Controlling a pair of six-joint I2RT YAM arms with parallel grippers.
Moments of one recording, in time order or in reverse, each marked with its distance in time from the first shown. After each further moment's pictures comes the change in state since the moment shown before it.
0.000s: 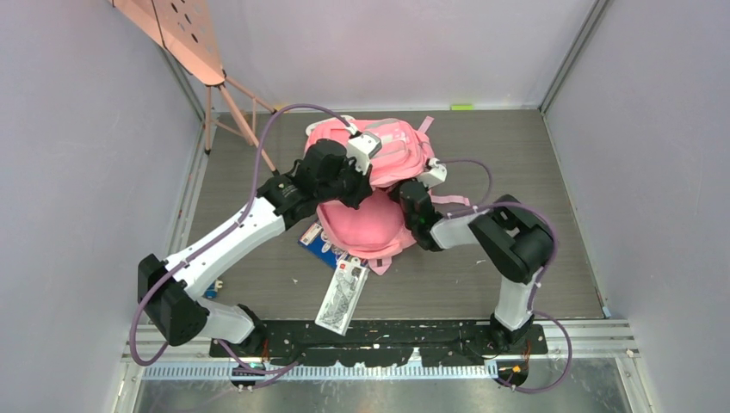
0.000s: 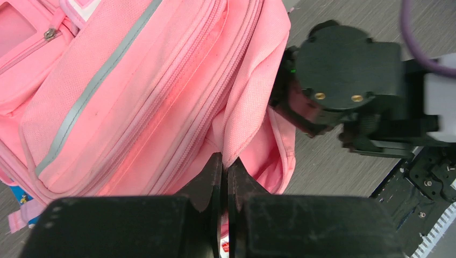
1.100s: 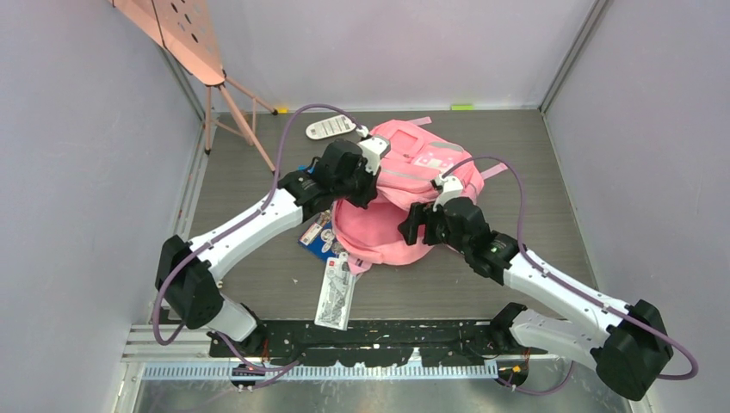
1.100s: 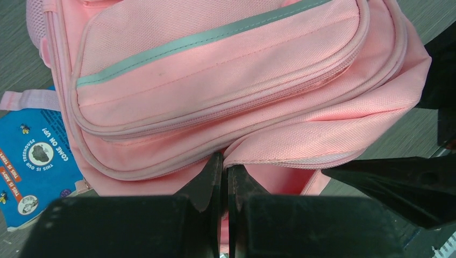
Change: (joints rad) left arm 0.001 0.122 0.018 0.012 -0.048 -0.026; right arm 0.014 -0.932 -0.184 -1.018 -0.501 -0.404
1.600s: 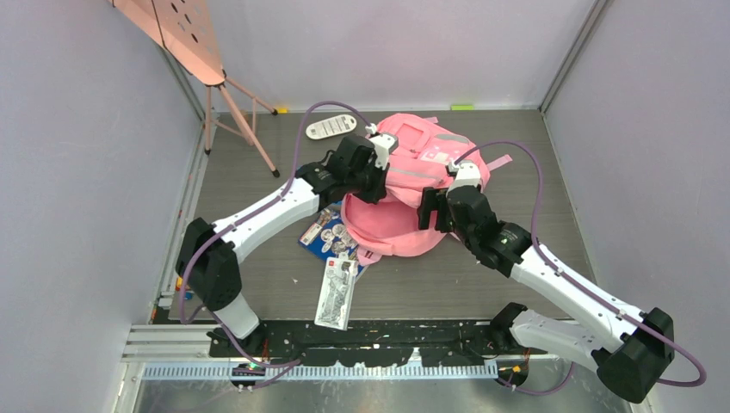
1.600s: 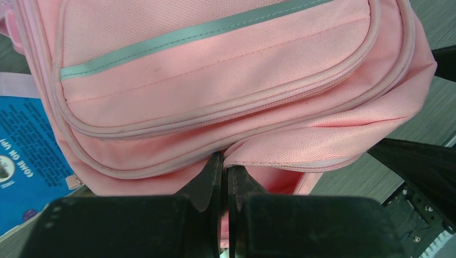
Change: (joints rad) left arm 0.013 0.132 0.092 -0.014 0.042 -0.056; right arm 0.000 0.010 0.164 -0.239 0.259 -0.027
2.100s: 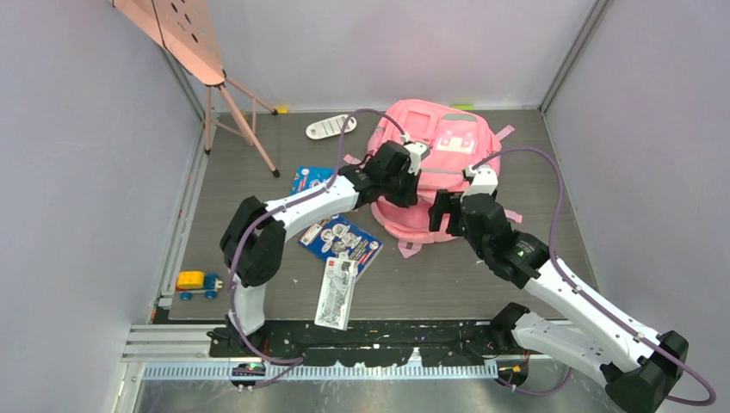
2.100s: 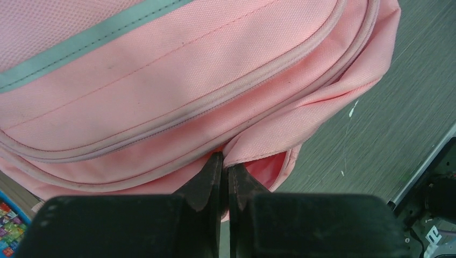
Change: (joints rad) left arm -0.077 0.301 0.158 0.129 0.065 -0.105; right arm 0.000 -0.126 -0.015 -0.065 0.081 0.012
